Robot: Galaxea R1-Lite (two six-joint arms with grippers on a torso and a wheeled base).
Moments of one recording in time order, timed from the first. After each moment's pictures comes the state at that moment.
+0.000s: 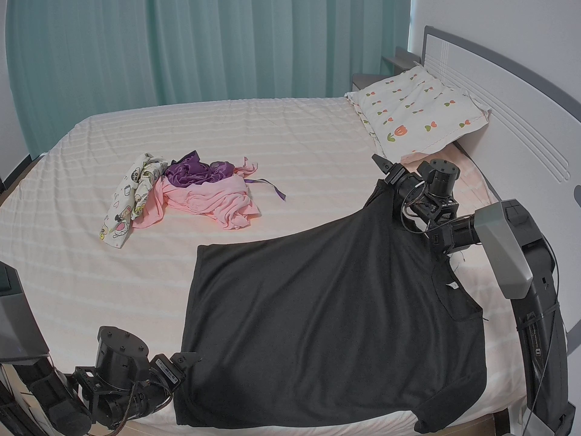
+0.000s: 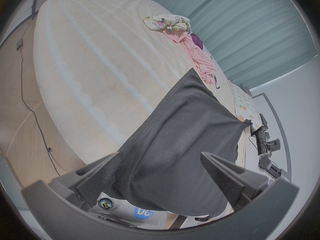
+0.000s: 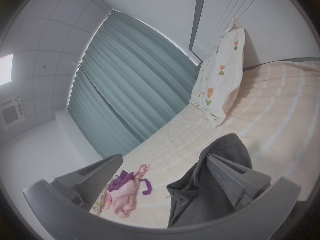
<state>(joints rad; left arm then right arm) -0.55 1.83 -0.02 -1.03 0.19 -1.24 0.19 2.66 -1.89 -0.87 0.10 0.71</state>
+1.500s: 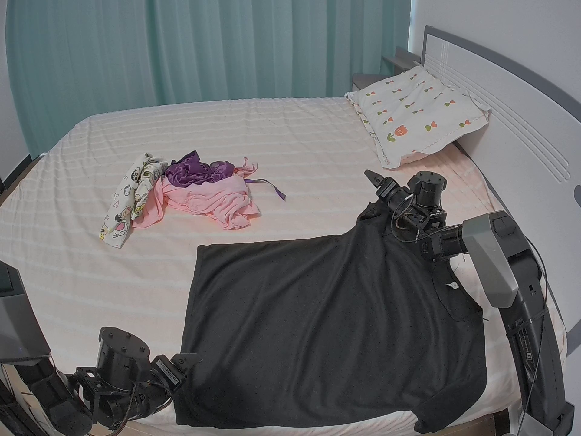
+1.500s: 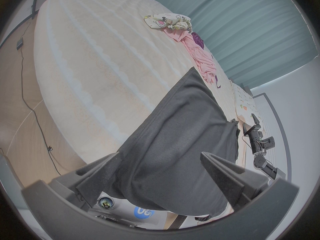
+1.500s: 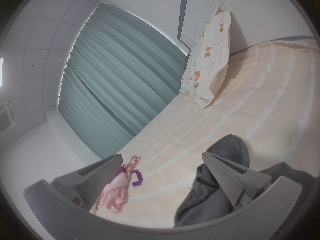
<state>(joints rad) -0.56 1.84 -0.02 -1.03 0.19 -1.25 0.21 2.76 -1.99 -0.78 0.07 0.76</state>
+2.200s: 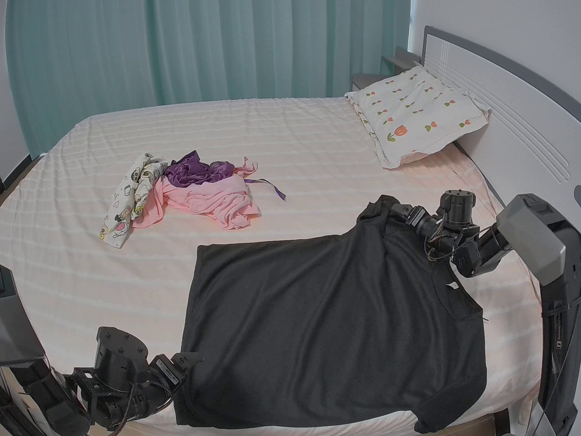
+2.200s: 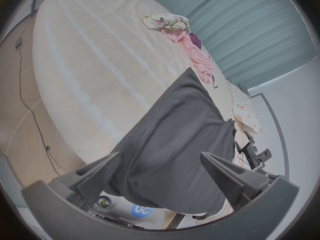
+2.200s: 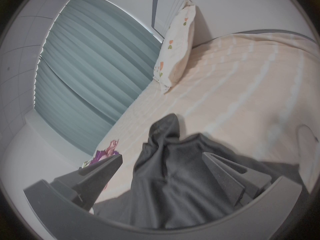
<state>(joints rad) -0.57 1.81 -0.02 -1.02 0.19 -1.26 0.13 2.48 -1.38 -0.81 0.10 0.77</state>
